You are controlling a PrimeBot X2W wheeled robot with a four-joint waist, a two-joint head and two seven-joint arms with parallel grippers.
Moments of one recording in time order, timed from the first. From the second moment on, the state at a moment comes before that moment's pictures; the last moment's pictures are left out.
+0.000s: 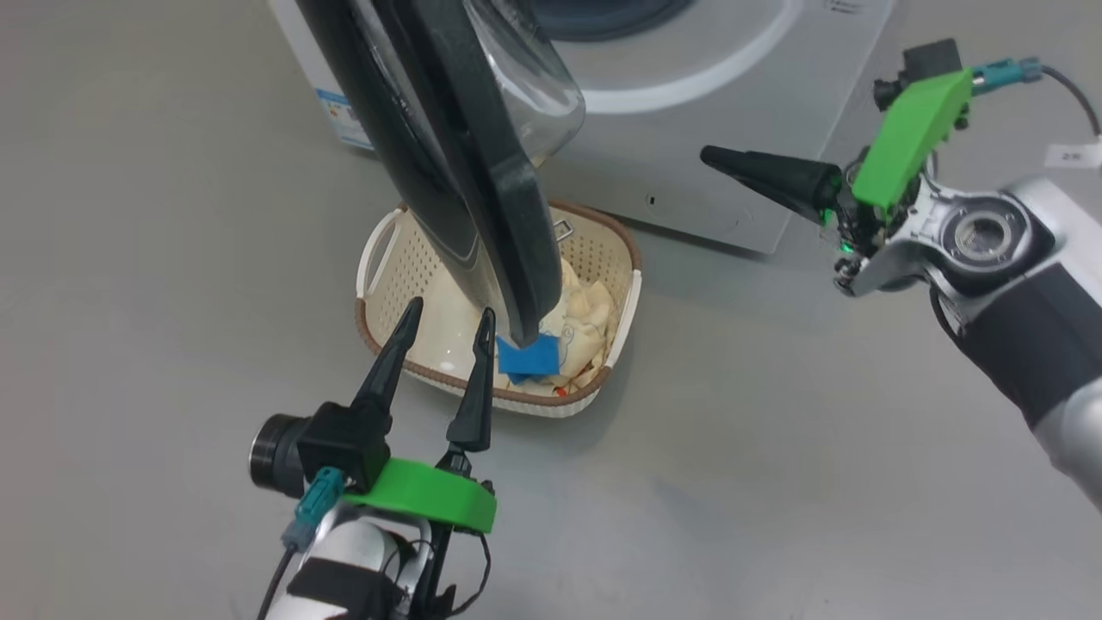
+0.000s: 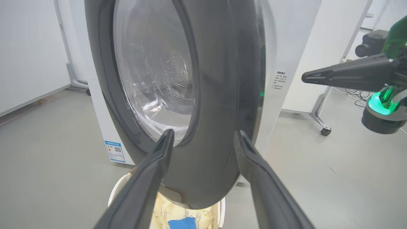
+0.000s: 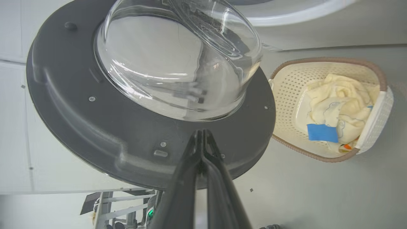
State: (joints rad) left arm -0.32 0.04 -0.44 0.19 -0.26 0.06 -0.25; right arm -0.95 -0.35 0.76 0.57 1.83 0.13 0.54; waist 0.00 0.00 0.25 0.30
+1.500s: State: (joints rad) left arm -0.13 0.05 -0.25 0.21 -0.18 0.02 -0.25; right arm 0.12 -0.21 0.02 -0.06 0.36 0.13 -0.17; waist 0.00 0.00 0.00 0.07
